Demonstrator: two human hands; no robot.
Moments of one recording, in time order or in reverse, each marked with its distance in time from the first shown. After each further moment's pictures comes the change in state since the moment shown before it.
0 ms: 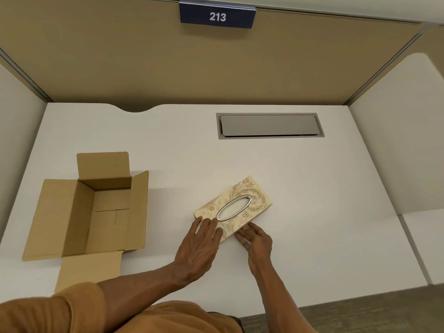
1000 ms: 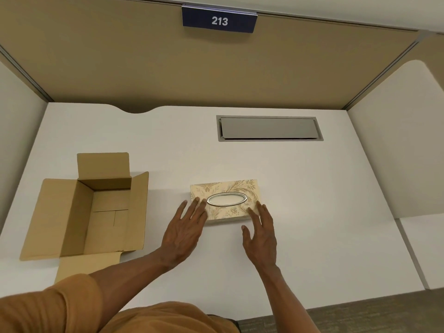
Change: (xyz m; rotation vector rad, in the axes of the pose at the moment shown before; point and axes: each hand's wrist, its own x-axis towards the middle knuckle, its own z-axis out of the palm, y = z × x) left_hand 0.016 -0.049 -0.007 0.061 0.100 -0.058; right_hand 0.005 -0.017 -0.009 -1.293 -0.031 -1.047
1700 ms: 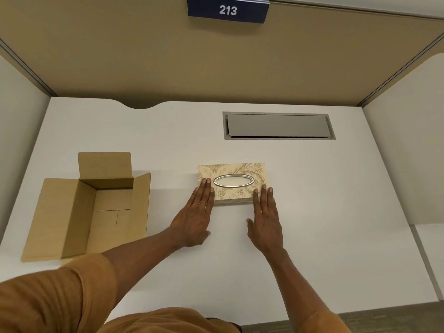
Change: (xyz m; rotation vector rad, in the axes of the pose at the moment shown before) left_hand 0.047 -0.018 0.007 -0.066 -0.062 0.049; right_hand 0.059 0.004 0.000 -0.272 -0.228 -0.140
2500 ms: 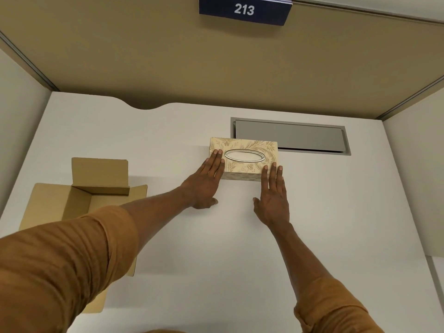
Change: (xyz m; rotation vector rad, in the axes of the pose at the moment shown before) left_hand 0.129 -0.067 -0.035 -0.047 0.001 0.030; right_hand 0.129 0.018 -0.017 -0.073 0.005 -0.021
